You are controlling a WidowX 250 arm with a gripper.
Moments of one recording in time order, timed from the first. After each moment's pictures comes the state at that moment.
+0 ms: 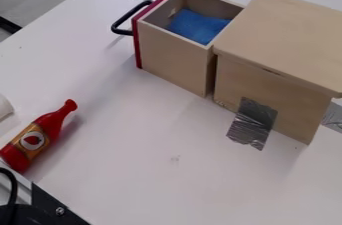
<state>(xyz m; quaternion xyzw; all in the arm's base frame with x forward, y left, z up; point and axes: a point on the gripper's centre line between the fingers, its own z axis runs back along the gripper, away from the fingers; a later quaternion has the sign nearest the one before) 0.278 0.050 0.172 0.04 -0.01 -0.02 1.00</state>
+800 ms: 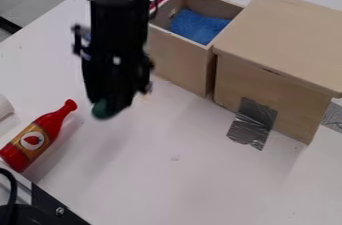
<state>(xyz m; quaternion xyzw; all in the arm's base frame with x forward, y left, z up) 0.174 0.030 0.083 0.00 0.12 -0.06 0.99</state>
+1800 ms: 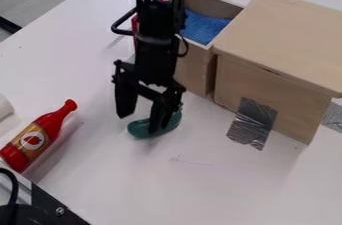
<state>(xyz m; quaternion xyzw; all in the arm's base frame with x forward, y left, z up) 0.223 0.031 0.035 -0.02 0.17 -0.02 0.98</state>
